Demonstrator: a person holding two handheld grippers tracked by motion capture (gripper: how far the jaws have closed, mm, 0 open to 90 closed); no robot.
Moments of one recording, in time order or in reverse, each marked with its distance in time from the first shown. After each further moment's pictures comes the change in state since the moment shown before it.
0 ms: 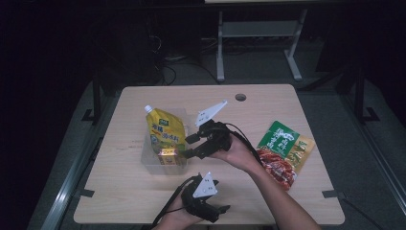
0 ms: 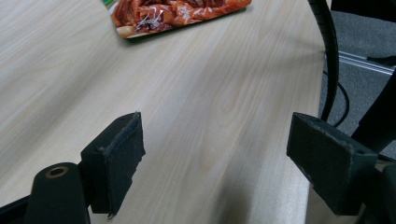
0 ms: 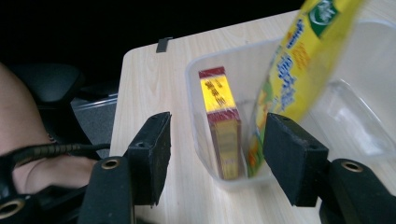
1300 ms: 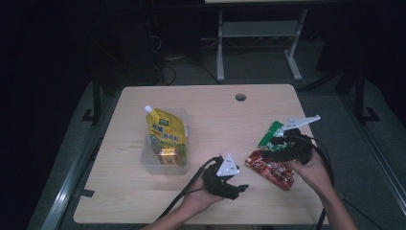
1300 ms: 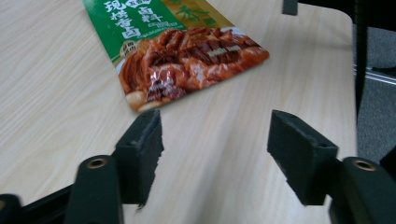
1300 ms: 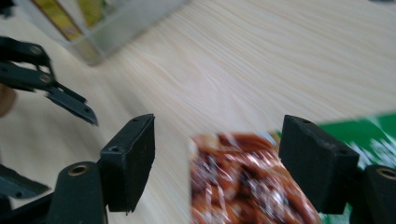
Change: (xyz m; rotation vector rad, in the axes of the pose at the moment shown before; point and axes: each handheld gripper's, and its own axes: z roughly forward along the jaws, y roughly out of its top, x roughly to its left) left arm 0.019 0.060 0.042 -0.008 -0.003 0.026; right arm -0.022 -0.157 -0.147 0.020 -0.423 0.400
